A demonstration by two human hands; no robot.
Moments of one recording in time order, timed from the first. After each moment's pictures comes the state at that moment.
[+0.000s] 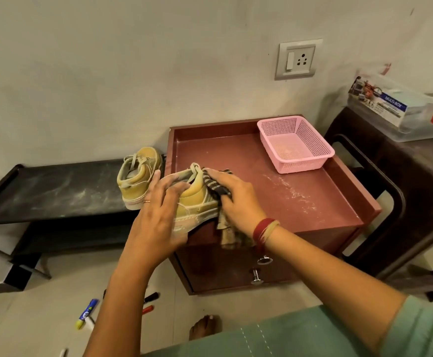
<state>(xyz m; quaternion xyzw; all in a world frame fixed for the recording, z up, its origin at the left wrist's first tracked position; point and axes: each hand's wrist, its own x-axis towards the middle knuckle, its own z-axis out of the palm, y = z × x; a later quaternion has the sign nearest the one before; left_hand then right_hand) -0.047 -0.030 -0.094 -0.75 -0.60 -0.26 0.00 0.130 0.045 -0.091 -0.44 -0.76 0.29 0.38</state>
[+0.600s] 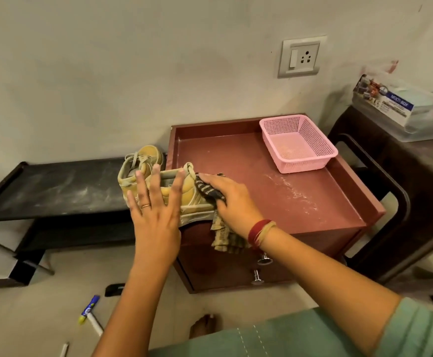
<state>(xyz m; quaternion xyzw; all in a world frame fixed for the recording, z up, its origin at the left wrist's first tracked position) -0.027 -0.023 -0.112 -0.66 -0.70 -0.20 0.19 0.126 0.045 -0.101 -0.40 -0.80 0.27 0.36</state>
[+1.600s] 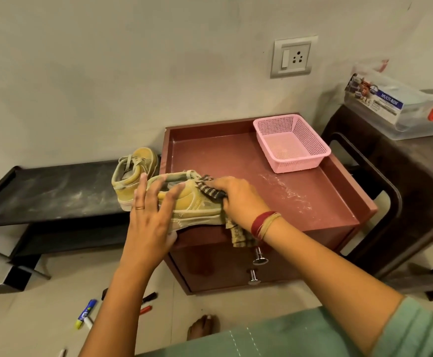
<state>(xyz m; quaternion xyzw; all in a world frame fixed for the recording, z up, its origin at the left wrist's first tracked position) -0.041 -0.023 -0.109 -0.73 -0.63 -0.23 0.09 0.147 0.057 -0.089 -0.48 -0.82 0.22 0.23</state>
